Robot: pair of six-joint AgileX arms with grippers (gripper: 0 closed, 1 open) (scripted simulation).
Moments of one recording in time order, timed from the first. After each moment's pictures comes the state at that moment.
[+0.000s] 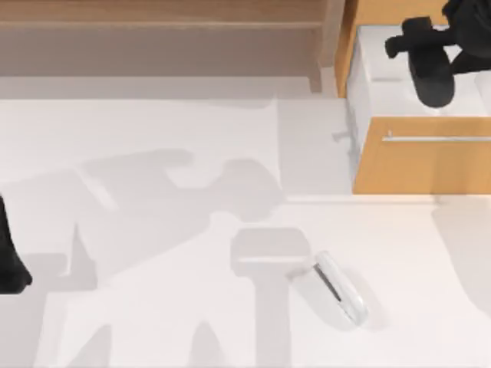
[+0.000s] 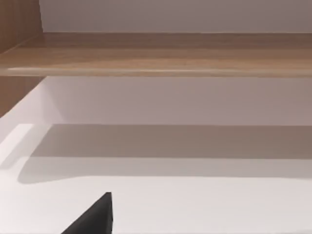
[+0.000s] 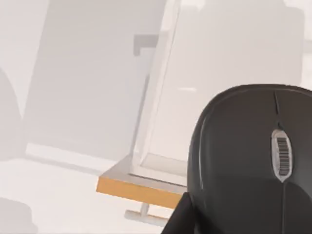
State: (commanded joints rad) left arm 0.00 0.00 0.00 0.00 0.00 0.00; right arm 0.30 1.81 1.71 -1.03 0.02 0.10
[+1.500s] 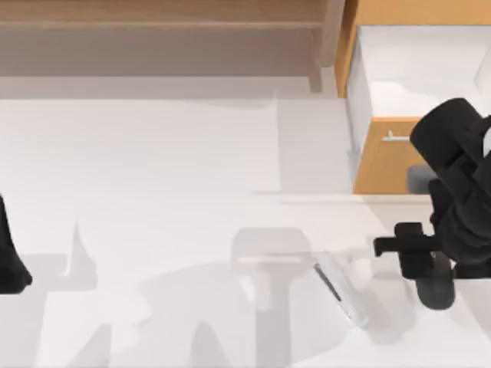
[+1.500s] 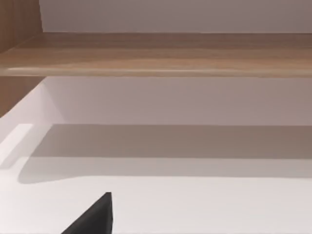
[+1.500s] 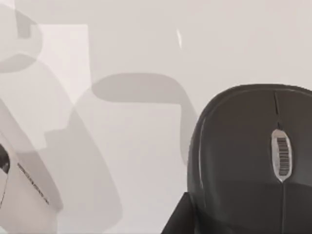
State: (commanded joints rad) left arm 0.00 0.00 0.00 0.00 0.00 0.00; right arm 0.46 1.60 0.94 -0.82 0.05 0.45
